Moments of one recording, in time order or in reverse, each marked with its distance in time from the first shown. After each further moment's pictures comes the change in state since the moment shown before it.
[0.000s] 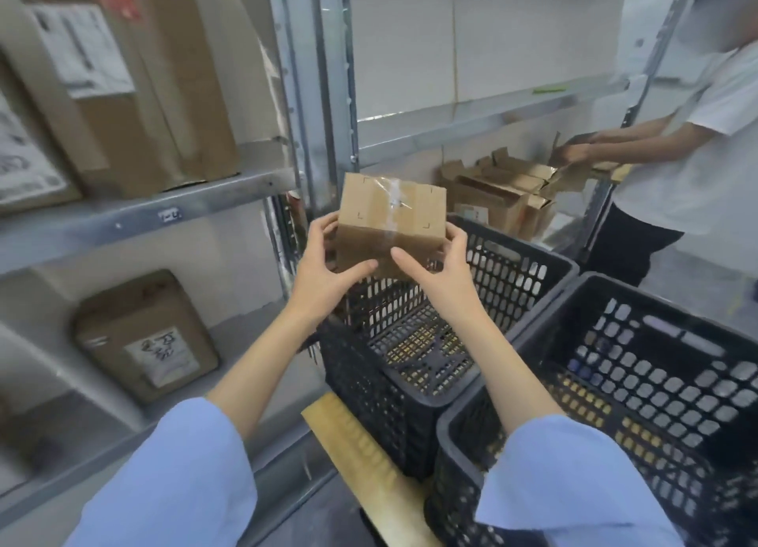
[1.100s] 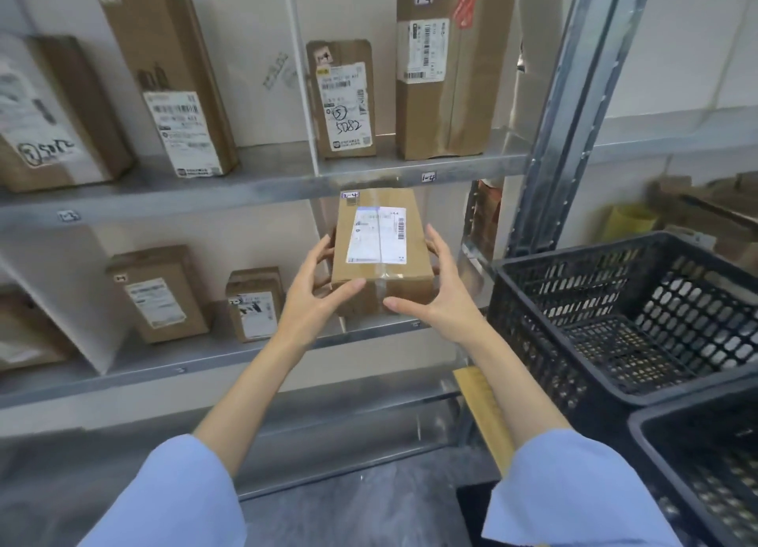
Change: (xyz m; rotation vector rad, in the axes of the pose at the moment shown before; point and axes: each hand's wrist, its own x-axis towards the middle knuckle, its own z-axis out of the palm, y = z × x) left_hand -0.209 0.011 -0.238 0.097 0.433 -0.232; right_hand -0.126 -0.075 0.219 0.046 -0.640 -0.155
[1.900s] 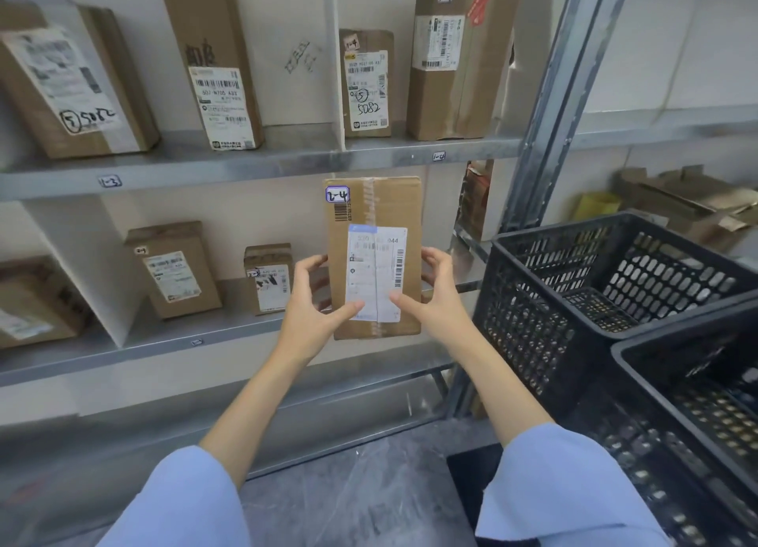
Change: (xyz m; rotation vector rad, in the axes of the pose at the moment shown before) left_hand -0.080 -0.035 -0.062 -0.008 -0.032 0.021; right_hand -0.075 -0.030 0.078 0.006 0.112 0.097
